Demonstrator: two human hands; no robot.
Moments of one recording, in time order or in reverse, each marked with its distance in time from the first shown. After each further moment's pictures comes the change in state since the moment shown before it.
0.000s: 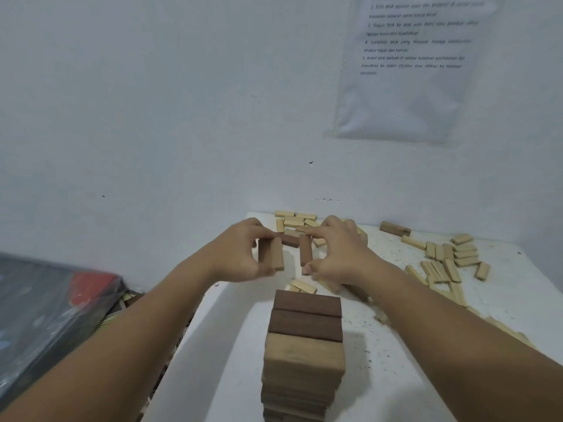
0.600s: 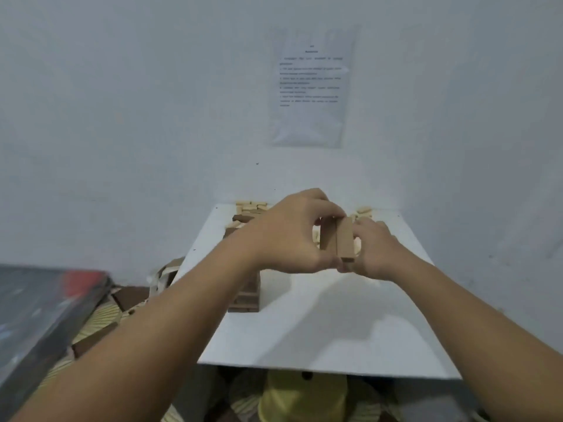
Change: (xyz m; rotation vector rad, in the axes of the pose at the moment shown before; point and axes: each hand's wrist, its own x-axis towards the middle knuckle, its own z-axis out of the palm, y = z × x) left_hand -0.148 0.306 -0.043 -0.067 -0.022 0.378; right_hand -0.248 0.045 -0.128 -0.027 0.054 0.201
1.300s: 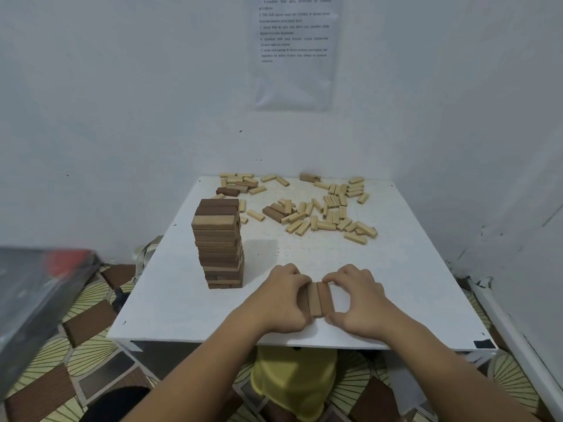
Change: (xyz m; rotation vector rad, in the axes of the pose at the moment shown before) left_hand -0.040 -0.088 0.192 0.004 -0.277 -0.350; right_hand -0.077 0.058 0.120 0.147 -0.148 -0.036
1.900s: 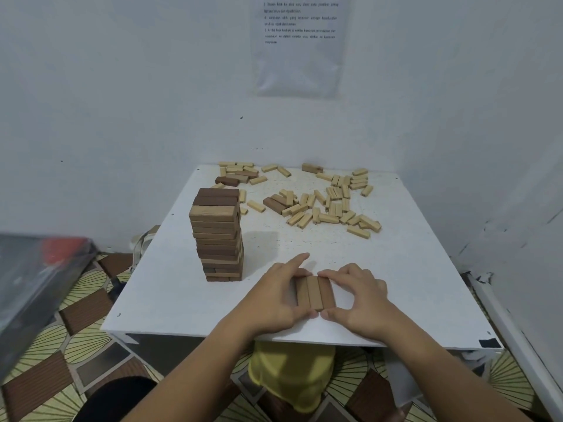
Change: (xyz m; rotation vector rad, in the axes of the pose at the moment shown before) left_hand -0.009 -0.020 0.016 -0.325 0.120 0.023; right_hand 0.000 0.005 0.013 0.046 0.044 0.005
